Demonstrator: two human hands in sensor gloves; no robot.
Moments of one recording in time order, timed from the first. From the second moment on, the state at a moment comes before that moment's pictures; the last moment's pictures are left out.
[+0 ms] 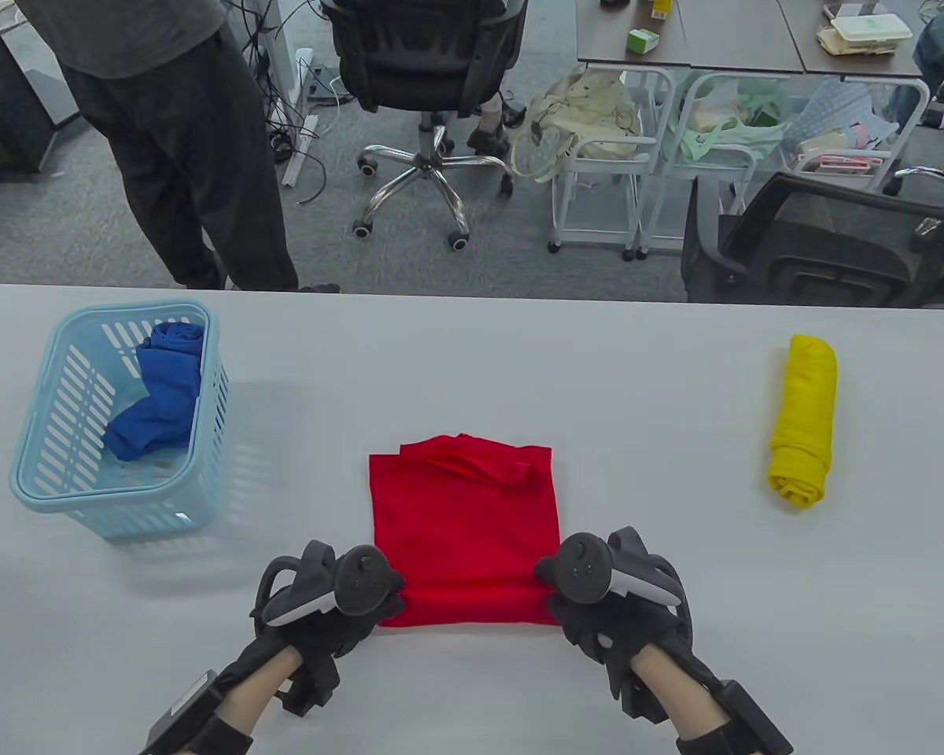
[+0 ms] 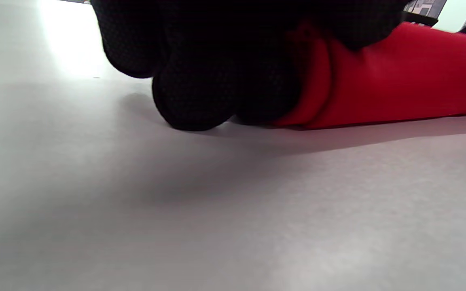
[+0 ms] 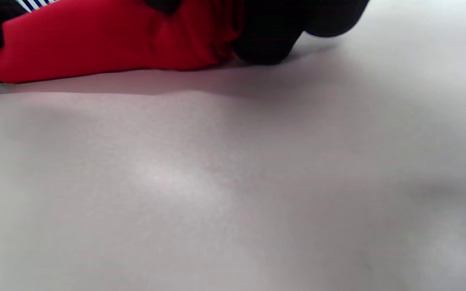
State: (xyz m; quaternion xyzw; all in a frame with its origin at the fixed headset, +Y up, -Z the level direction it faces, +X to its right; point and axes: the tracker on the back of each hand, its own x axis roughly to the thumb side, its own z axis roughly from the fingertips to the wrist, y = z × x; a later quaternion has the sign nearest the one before) left_hand -0.182 -0.754 -0.272 -0.17 -0.19 0.03 0.97; right_hand 0.123 -0.758 -0.268 0.17 0.27 0.94 0.09
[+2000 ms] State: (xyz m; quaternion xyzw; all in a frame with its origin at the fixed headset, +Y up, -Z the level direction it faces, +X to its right) left_hand -0.155 -0.736 -0.237 -0.01 -0.25 -0.13 0.96; right_hand 0.117 -0.760 -0.263 0.17 0.27 0.94 0.09
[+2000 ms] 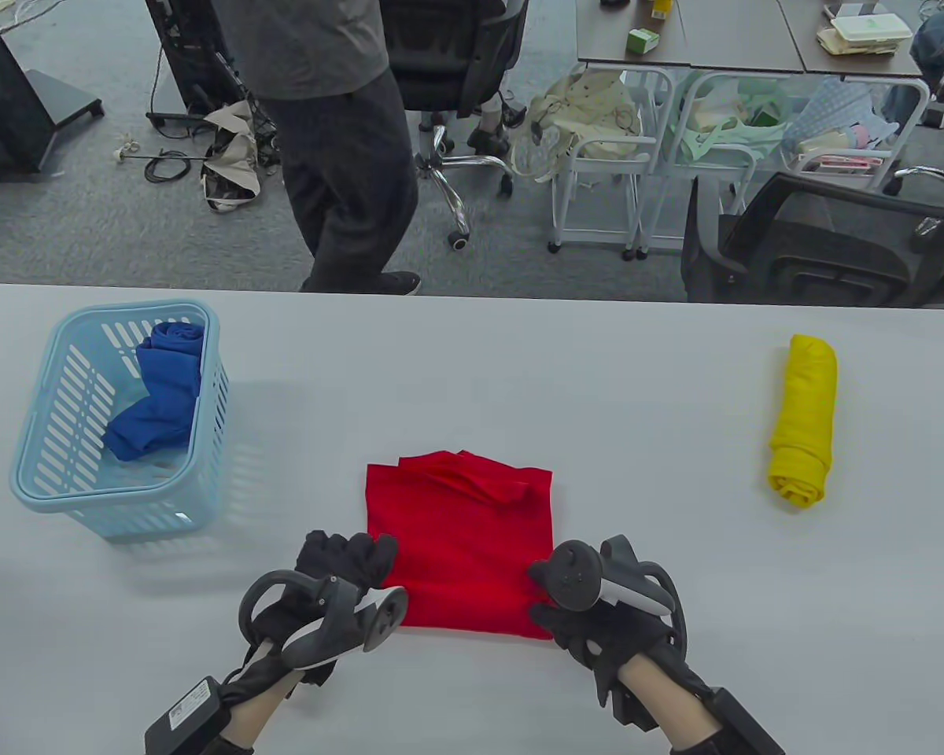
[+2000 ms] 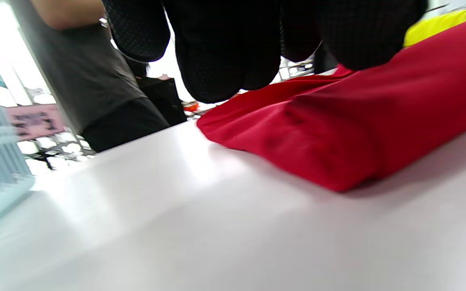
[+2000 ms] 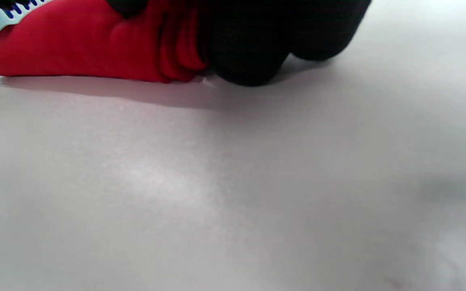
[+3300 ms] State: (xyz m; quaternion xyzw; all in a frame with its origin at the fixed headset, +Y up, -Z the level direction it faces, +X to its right) left_hand -0.129 -0.762 -0.234 -0.01 -0.27 -0.23 0.93; right_hand 0.098 -0.753 -0.257 0.21 0.23 0.94 0.13
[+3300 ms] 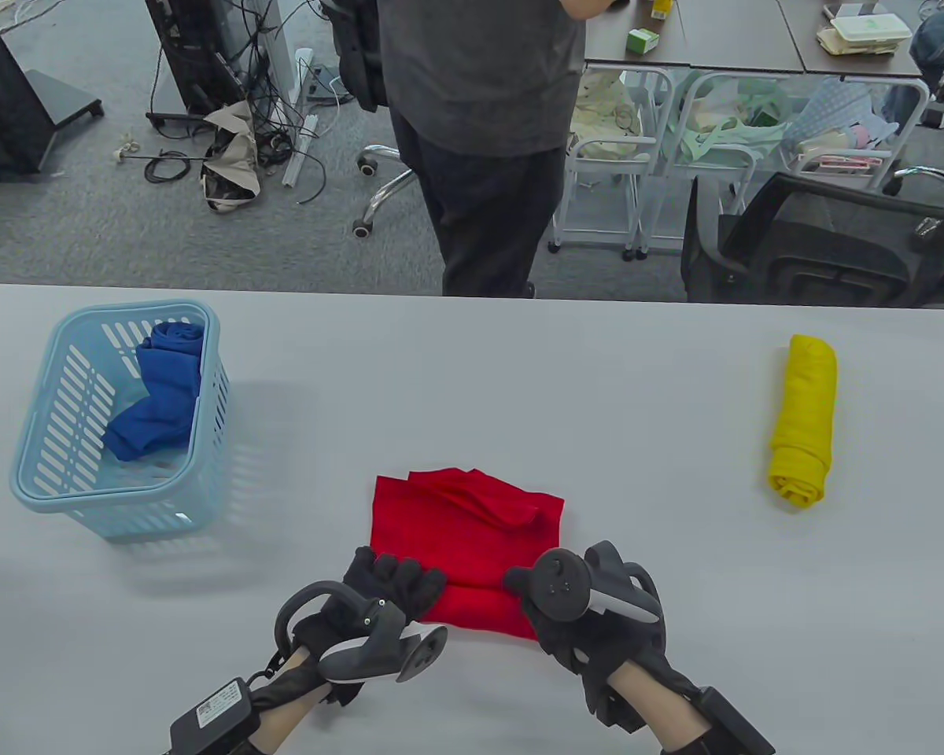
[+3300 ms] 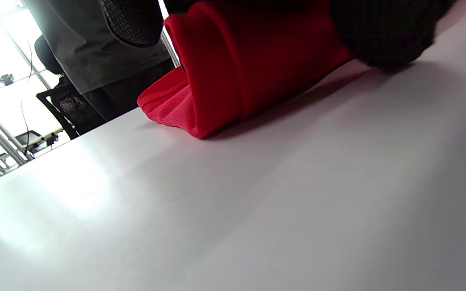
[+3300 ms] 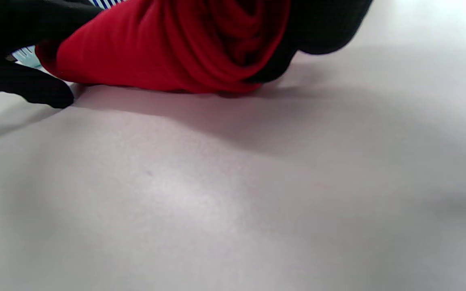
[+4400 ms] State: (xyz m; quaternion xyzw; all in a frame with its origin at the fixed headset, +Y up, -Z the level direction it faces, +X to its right) left_hand -0.133 -0.758 -0.242 -0.06 -0.28 -0.13 0.95; right_hand 0.090 -0.746 -0.251 0.25 0.18 0.95 0.07
